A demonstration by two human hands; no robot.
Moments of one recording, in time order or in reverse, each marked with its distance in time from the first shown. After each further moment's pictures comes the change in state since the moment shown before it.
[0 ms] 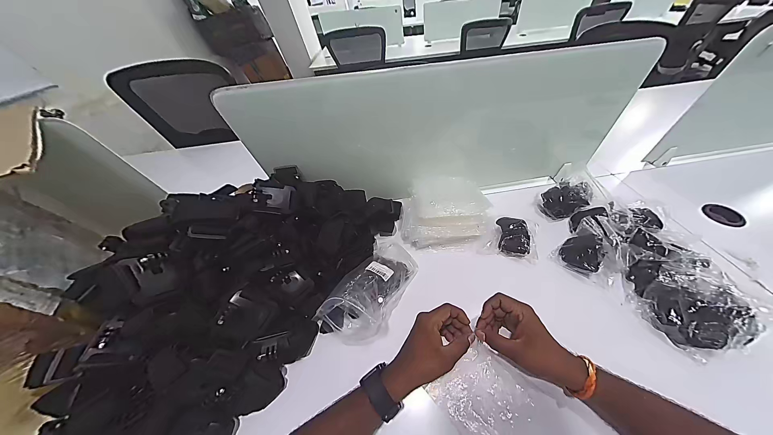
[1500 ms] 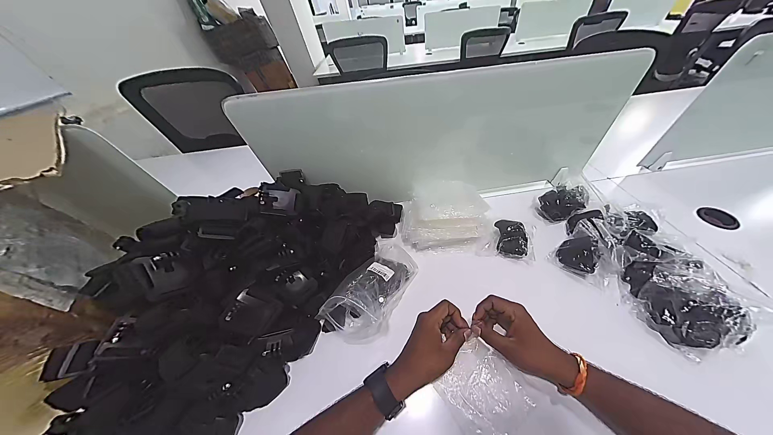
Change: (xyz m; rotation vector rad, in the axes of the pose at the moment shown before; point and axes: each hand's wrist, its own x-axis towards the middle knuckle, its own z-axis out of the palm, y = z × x) left_hand 0.000 0.002 0.005 0.042 0.049 -0.035; right_hand 0.003 0.004 0.001 -0.097 -0.032 -0.042
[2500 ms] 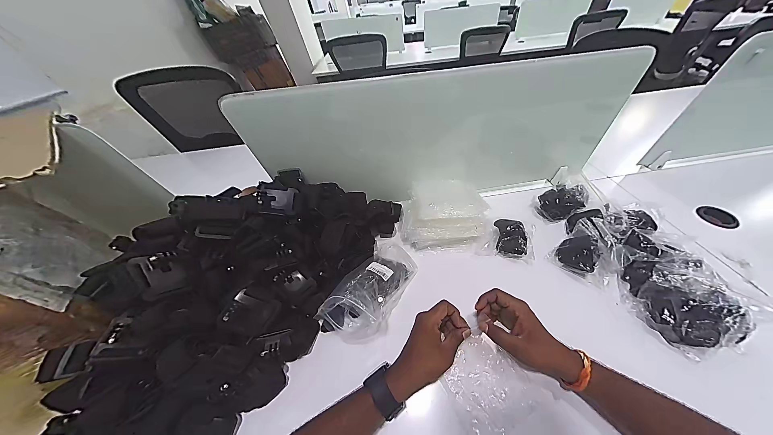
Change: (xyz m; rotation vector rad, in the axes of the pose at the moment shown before) left_hand -0.001 0.002 0.001 -0.006 0.034 0.010; right_hand 0.002 -0.001 -0.008 0.070 -0.022 -0.025
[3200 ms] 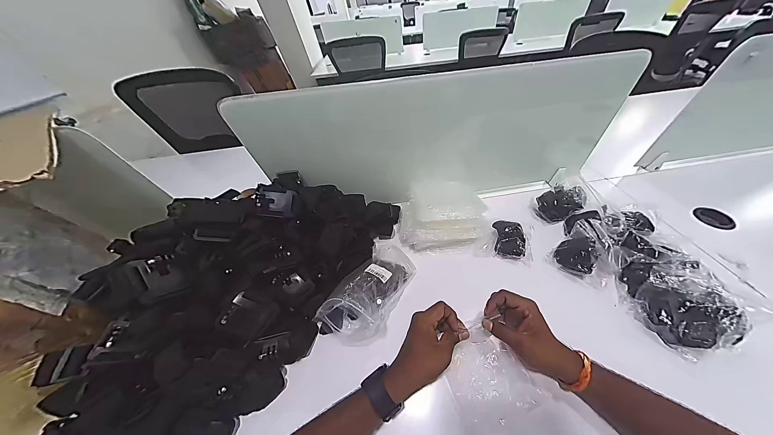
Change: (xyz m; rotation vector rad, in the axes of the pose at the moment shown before) left_hand 0.000 0.003 -0.001 -0.027 0.049 0.059; right_hand -0.003 0.002 -0.003 0.112 0.124 -0.057
